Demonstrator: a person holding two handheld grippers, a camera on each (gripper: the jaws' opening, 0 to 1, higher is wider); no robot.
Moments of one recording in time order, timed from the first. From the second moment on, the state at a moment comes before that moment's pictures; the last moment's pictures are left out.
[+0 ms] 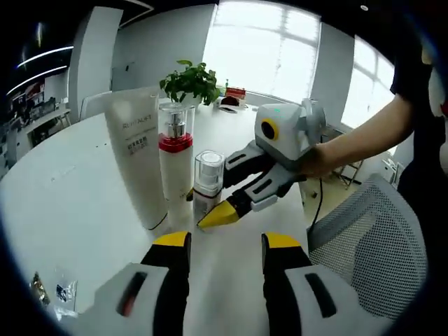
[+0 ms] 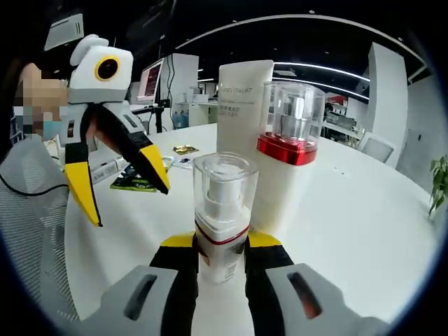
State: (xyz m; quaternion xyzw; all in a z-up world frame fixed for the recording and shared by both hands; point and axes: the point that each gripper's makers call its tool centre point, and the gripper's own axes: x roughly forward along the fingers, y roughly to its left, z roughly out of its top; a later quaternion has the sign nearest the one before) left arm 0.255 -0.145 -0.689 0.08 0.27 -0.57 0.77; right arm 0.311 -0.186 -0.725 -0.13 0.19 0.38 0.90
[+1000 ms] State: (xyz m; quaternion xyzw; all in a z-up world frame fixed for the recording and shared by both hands) left arm 0.255 -0.136 -0.685 0.08 0.27 -0.56 0.78; right arm 0.298 -0.192 -0.736 -0.10 0.22 0.35 0.90
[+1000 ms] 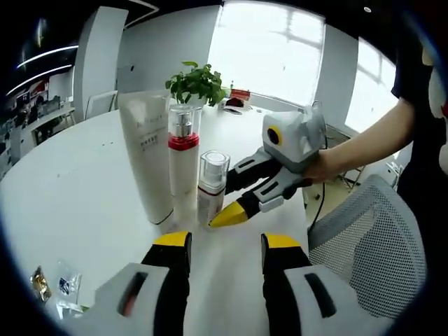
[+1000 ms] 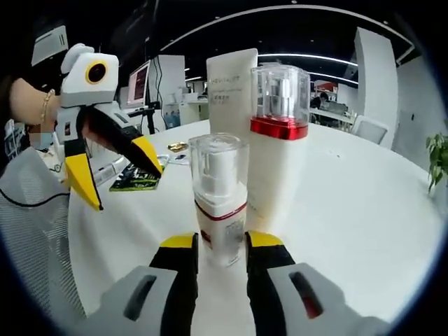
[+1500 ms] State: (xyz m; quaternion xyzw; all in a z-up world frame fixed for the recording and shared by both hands) left arm 0.258 -0.129 -0.685 0.08 0.27 -0.55 0.79; right arm 0.305 -0.193 -0.736 -0.11 0.22 0.36 0.90
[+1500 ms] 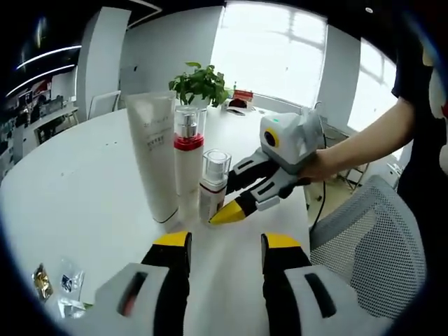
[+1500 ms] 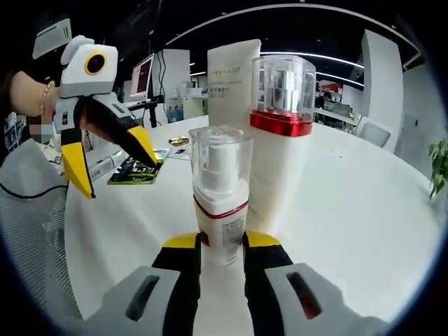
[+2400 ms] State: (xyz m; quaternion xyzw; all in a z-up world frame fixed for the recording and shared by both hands) left arm 0.225 -0.036 -0.661 -0.03 0.29 -0.41 0.87; right arm 0.262 -0.179 -0.710 -0.11 0.25 0.32 0.91
